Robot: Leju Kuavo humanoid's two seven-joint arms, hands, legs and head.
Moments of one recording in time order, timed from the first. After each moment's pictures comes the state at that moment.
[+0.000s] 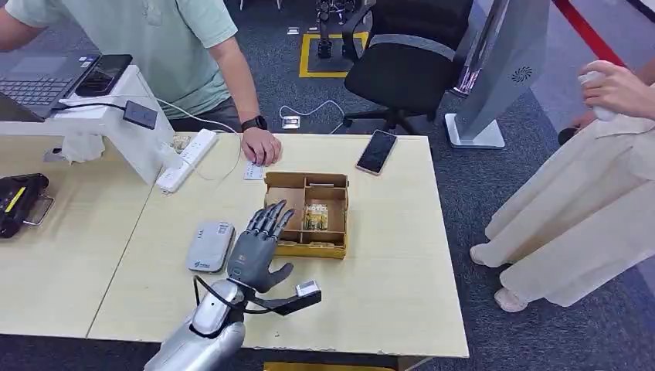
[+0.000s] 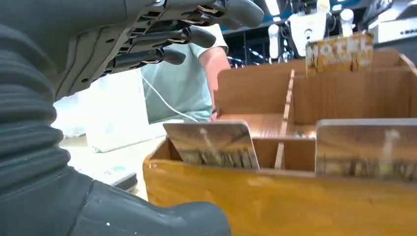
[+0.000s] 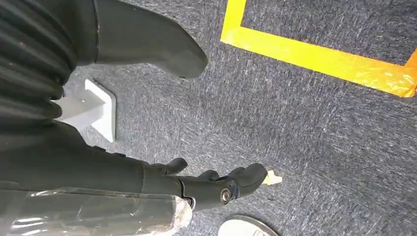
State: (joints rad) left arm -0.32 0.00 -0.65 -1.02 -1.16 0.56 -0.14; right arm -0.07 0.18 -0.74 -0.21 1.41 -0.43 -0.18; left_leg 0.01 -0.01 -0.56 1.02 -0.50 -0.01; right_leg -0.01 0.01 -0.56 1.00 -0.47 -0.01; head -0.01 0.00
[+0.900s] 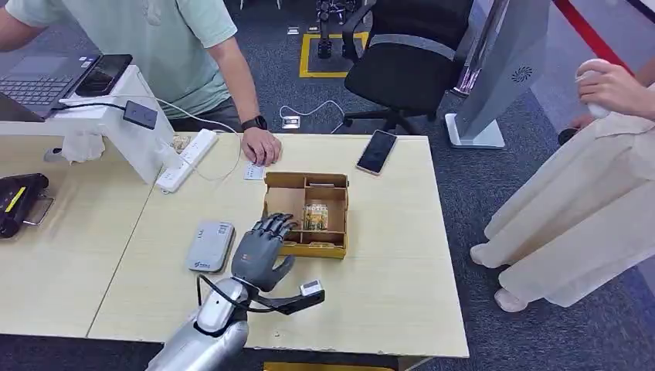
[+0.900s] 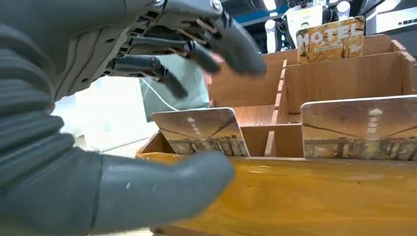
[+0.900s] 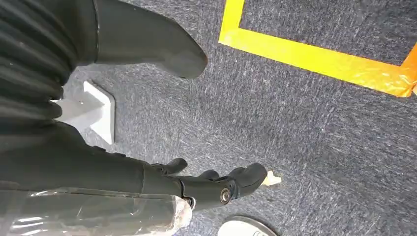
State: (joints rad) left arm -0.33 -0.02 -0.65 -0.99 -1.19 0.54 -0.12; right arm -0.07 0.18 -0.73 -0.21 1.40 -0.43 -0.19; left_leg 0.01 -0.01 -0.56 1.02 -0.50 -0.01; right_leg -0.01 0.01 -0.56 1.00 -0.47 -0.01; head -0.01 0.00
